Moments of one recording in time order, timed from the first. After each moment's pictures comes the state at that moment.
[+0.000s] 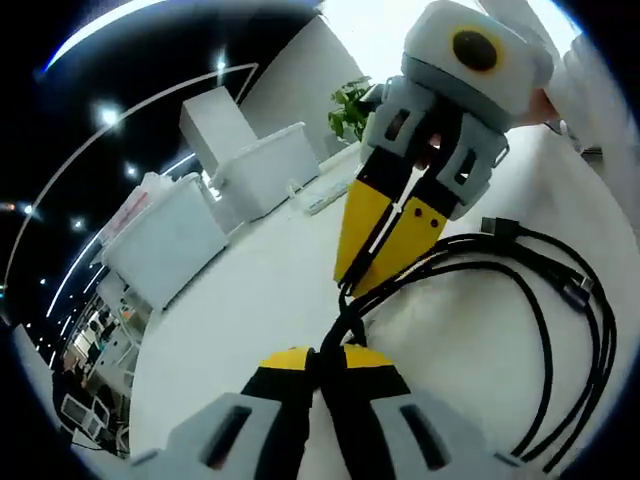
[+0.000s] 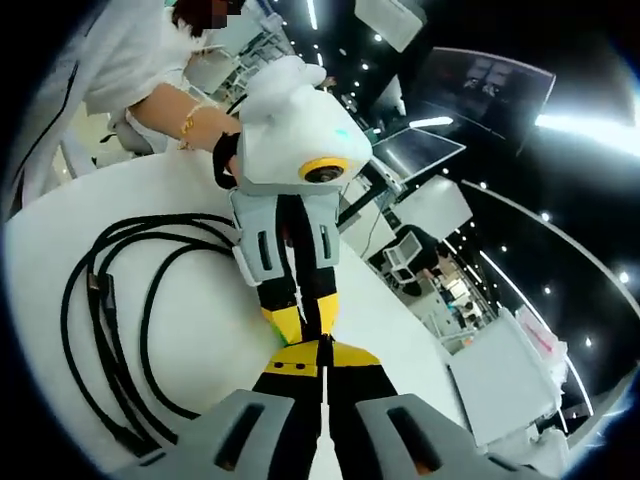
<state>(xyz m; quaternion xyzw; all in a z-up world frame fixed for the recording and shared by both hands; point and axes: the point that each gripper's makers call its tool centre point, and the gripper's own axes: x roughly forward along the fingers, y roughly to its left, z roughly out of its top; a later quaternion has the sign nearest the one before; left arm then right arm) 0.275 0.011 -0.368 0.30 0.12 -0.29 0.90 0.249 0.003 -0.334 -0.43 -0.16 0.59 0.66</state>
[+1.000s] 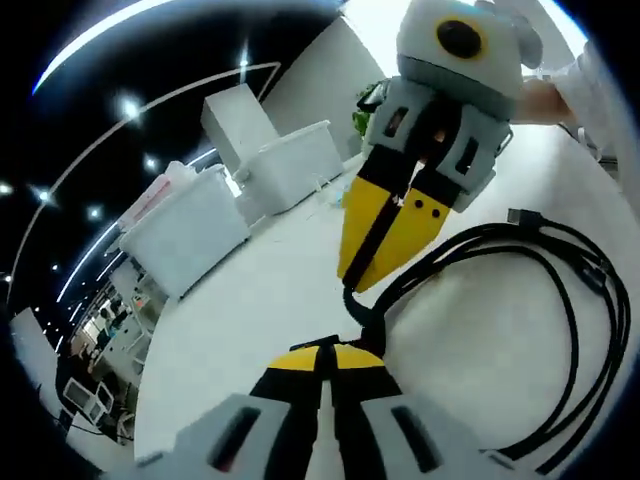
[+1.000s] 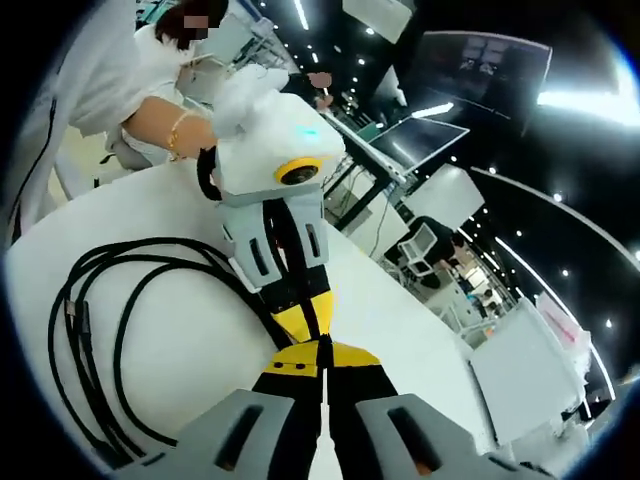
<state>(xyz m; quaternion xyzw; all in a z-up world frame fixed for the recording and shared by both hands) 0.289 0.035 -0.369 0.30 0.12 -0.26 0.91 0.268 0.037 -0.336 -0.41 -0.09 0.63 0.65</state>
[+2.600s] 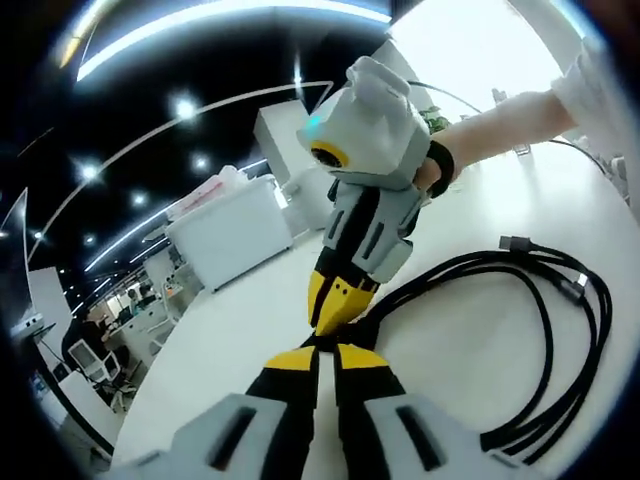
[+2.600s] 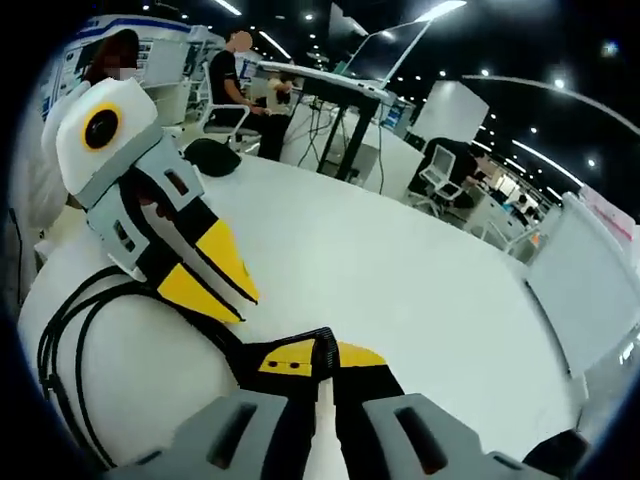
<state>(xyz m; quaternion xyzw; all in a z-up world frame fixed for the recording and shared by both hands) 0.266 0.059 -0.358 0.22 0.05 -0.17 0.96 0.324 0.073 -0.368 -0.36 0.07 0.61 0.70</state>
